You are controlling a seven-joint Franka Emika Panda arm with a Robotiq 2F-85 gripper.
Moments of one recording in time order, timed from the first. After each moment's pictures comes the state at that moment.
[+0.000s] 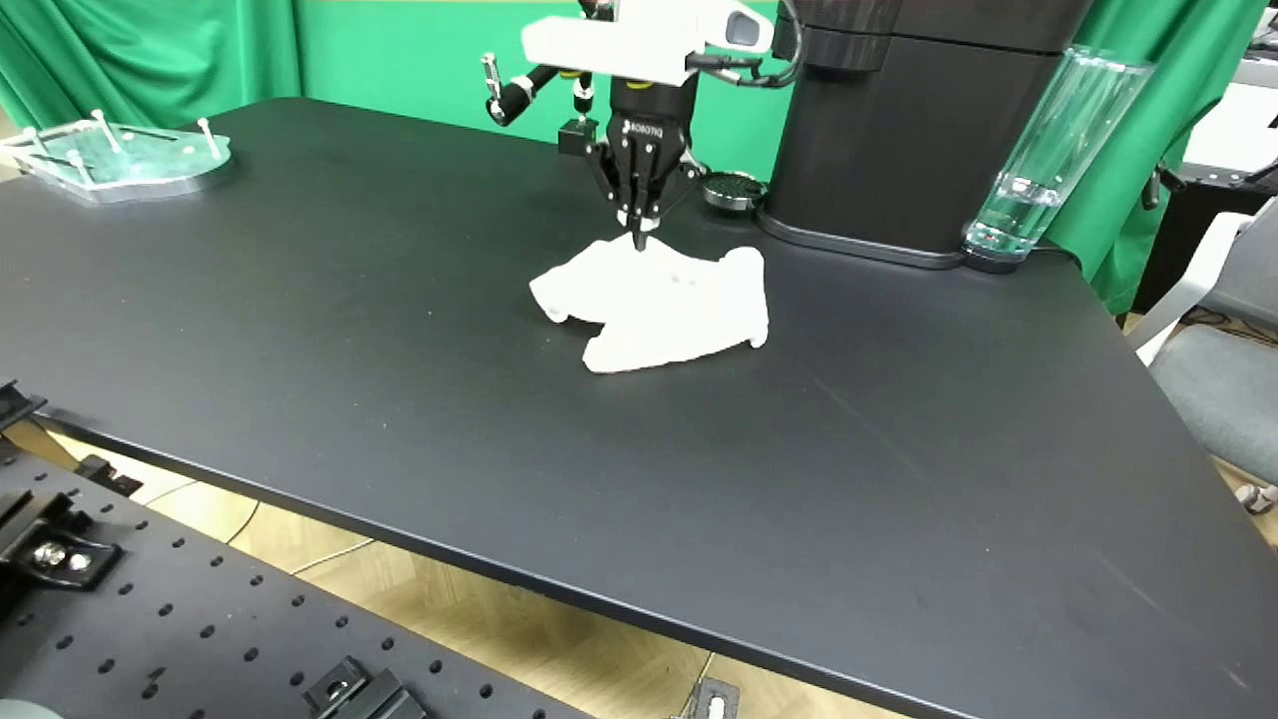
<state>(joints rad) -0.04 0.49 -0.11 -2.05 0.00 2.37 0.09</state>
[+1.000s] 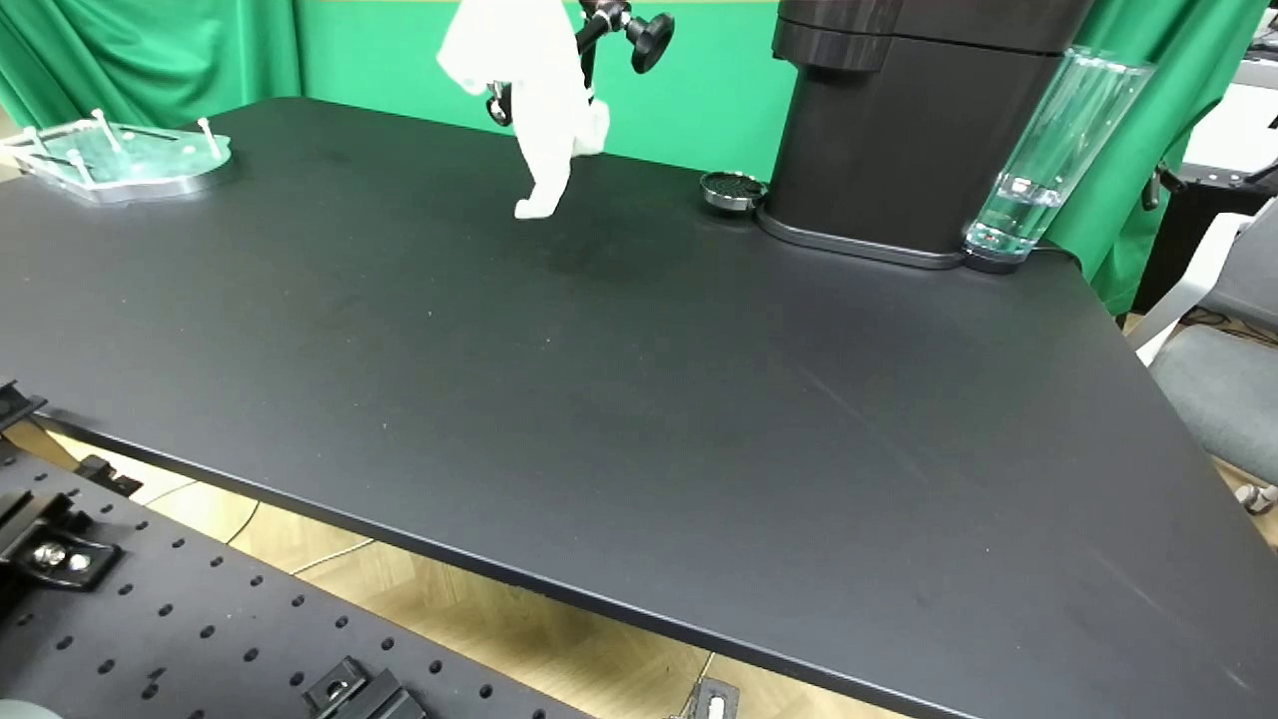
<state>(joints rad) 0.02 0.17 0.01 -1.97 0.13 2.15 0.11</state>
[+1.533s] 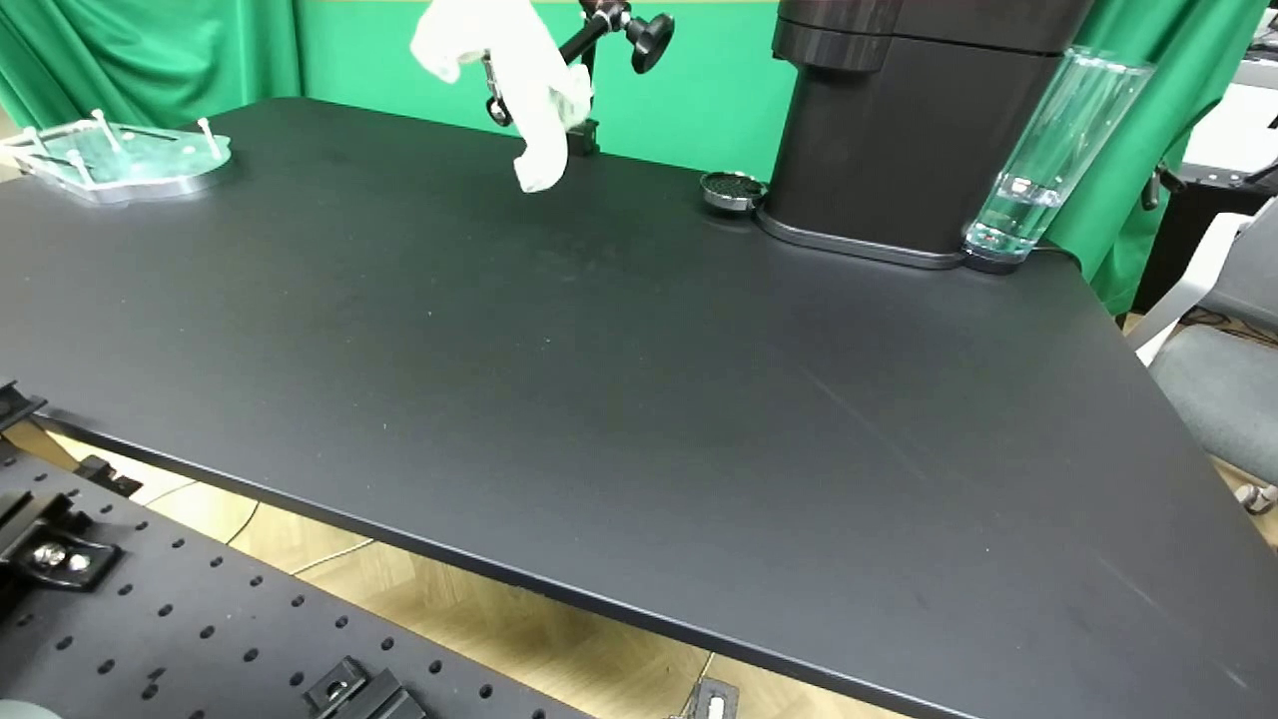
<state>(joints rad) 0.09 0.29 0.06 -1.82 0.12 2.15 0.15</state>
